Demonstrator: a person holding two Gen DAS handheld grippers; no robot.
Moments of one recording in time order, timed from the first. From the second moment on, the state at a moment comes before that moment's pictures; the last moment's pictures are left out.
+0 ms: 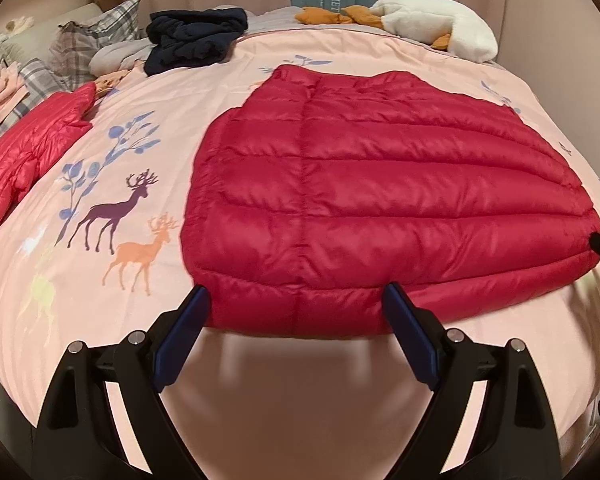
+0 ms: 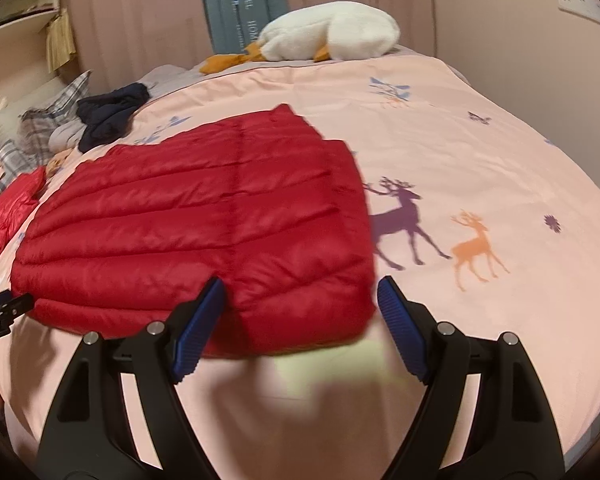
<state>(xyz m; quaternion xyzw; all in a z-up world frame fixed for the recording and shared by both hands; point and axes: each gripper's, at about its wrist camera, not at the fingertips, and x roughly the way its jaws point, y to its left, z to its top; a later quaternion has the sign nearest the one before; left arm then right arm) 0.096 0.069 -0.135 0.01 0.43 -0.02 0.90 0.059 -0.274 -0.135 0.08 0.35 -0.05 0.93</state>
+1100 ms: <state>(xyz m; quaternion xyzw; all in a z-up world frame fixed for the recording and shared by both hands) 0.065 0.086 -0.028 0.01 0.34 0.02 0.94 0.021 -0.251 -0.047 0.07 0.29 -0.06 0.95</state>
